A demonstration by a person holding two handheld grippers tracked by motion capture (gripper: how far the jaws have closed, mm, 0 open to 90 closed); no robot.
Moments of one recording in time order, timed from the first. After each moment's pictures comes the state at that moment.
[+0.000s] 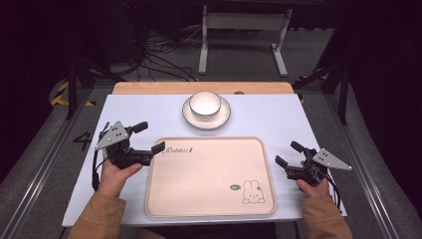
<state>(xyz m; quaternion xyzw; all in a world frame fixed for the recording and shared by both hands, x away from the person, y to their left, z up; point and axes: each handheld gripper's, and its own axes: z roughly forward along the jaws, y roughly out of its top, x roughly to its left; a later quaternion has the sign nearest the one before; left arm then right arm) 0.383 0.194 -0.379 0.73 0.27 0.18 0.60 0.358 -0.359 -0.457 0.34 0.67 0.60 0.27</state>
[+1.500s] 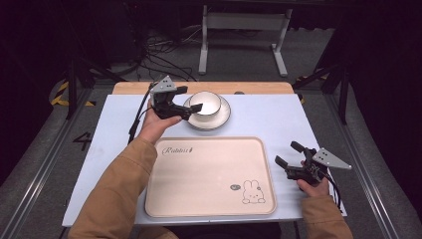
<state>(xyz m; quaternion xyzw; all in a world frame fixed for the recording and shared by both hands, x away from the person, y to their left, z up) 0.512 0.101 -0.345 0.78 0.23 0.14 0.57 0.359 -0.360 -0.457 0.34 0.67 0.60 0.26</state>
